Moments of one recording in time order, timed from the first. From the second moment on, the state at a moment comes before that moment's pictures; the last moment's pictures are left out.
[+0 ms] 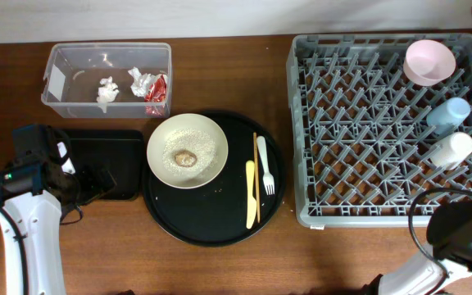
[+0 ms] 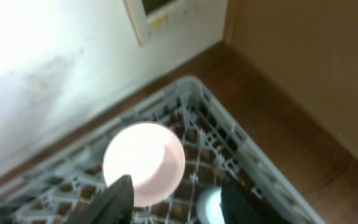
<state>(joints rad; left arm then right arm) 0.33 1.31 1.14 -1.16 0.01 -0.23 -0.44 1.92 2.15 -0.89 0.07 0.19</state>
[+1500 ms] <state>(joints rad) 0.33 1.31 1.14 -1.16 0.04 -0.23 -0.22 2.21 1.93 -0.52 1.22 -0.03</state>
